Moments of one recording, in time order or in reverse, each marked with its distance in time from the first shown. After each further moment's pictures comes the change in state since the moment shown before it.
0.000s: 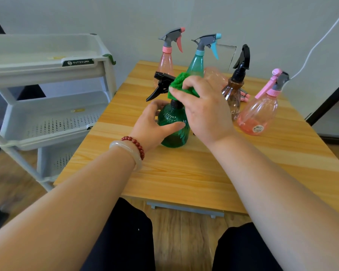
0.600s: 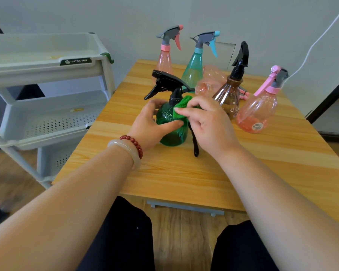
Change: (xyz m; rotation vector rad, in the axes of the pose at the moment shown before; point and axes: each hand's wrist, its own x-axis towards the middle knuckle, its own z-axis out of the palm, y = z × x) left_hand -0.003 0.001 0.000 -0.003 -0.002 -0.006; right_hand -0.034 -0.002 -0.008 0.245 -0.192 0.195
